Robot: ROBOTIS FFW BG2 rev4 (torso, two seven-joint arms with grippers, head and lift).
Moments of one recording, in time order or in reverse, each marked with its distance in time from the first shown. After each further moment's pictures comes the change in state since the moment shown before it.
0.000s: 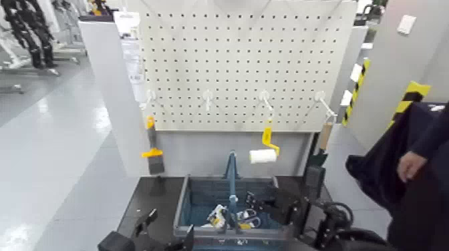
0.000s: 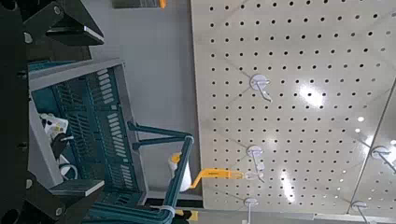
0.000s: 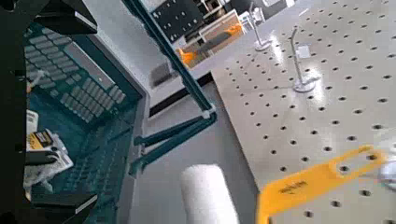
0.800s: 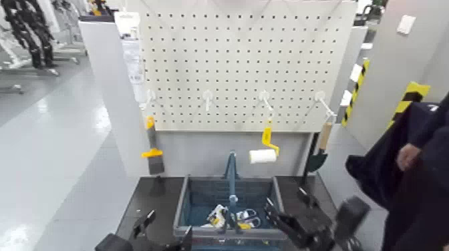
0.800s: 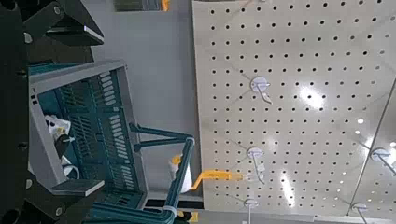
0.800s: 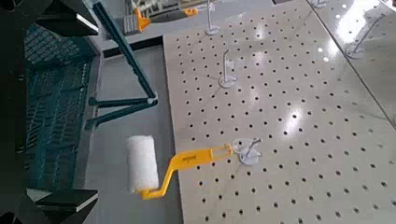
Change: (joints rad) left arm 0.013 -0.003 0.010 -0.004 0.000 -0.004 -0.001; right arm 0.400 0.025 -0.001 -0.400 0.077 -0.373 -0.331
